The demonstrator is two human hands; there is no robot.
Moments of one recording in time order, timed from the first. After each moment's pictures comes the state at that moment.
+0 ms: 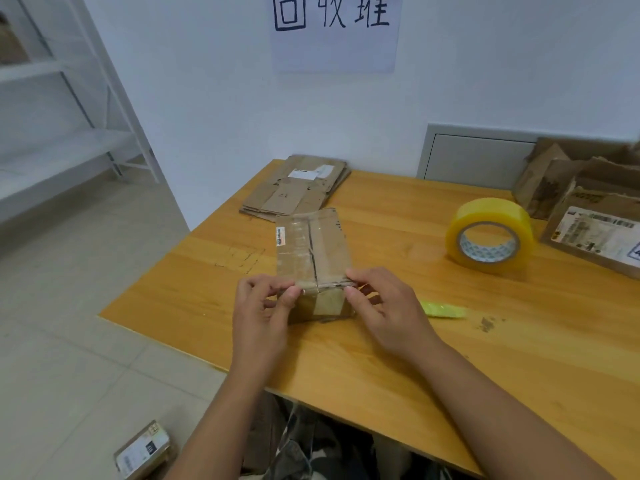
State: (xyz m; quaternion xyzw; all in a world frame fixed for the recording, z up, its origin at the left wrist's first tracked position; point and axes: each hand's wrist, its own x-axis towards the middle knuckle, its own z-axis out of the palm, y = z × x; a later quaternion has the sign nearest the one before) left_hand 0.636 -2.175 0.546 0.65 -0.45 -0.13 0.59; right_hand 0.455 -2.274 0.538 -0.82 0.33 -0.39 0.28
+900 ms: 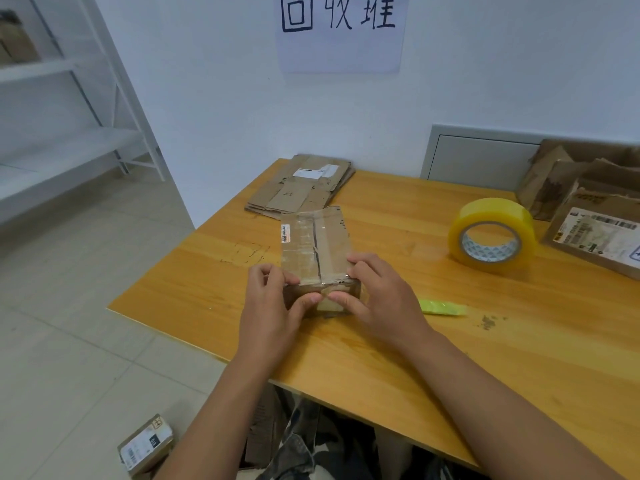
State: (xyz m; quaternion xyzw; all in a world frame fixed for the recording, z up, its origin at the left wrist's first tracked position) left_hand 0.643 -2.181 0.540 0.70 -0.54 -0.03 0.47; right_hand 0.471 -2.283 0.536 -0.87 0.28 -0.40 0.08
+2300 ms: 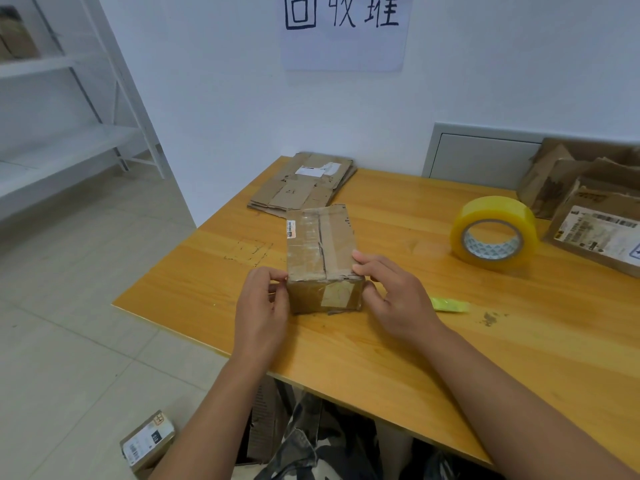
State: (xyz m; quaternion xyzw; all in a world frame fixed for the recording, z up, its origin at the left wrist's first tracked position) left_hand 0.649 -2.172 0.542 0.70 -0.48 -0.06 0.52; right_hand 0.457 -2.283 0.538 -0.85 0.28 -0.41 0.19
